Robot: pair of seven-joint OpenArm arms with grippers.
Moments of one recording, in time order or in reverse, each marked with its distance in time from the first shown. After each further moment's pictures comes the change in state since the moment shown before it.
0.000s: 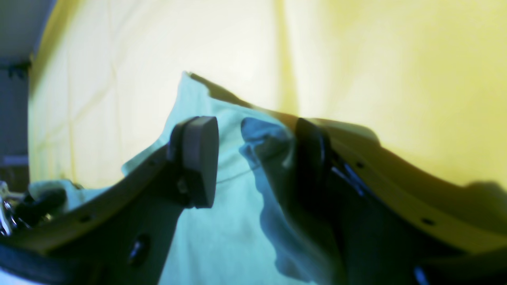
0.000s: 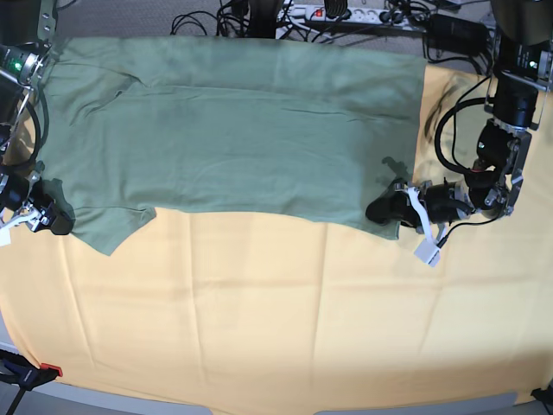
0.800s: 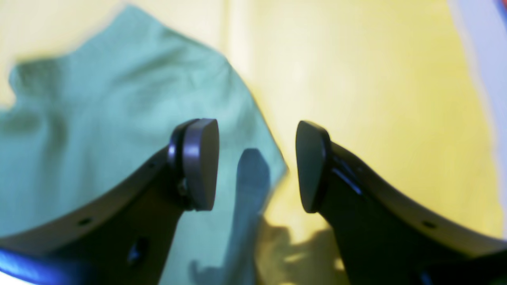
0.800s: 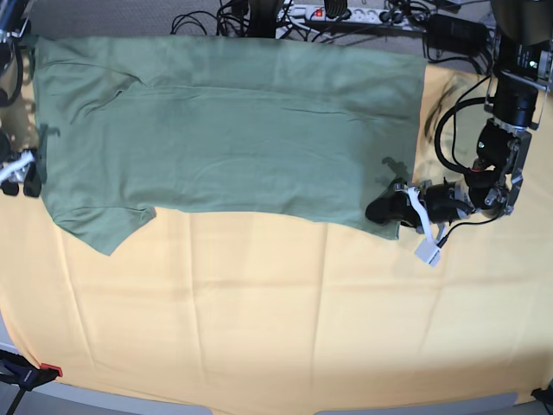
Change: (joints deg) left arm 0.1 0.0 0.0 0.0 -0.4 0.0 0.0; right arm -27.9 -0.7 7.1 39.2 -18.4 -11.3 21.6
